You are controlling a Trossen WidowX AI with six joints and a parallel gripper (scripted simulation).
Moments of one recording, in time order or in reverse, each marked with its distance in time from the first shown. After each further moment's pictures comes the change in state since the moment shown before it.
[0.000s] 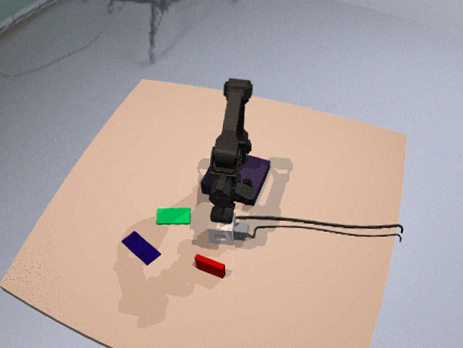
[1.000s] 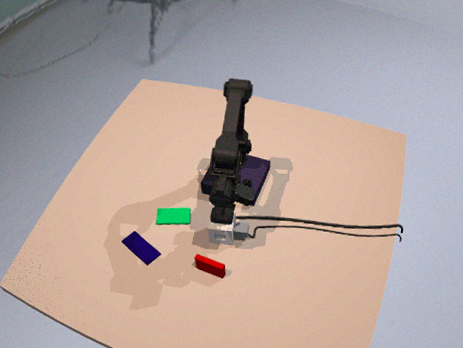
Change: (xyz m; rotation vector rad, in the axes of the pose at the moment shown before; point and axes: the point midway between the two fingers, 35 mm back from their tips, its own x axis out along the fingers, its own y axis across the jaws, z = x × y) arm 0.004 0.000 0.000 -0.001 0.000 0.000
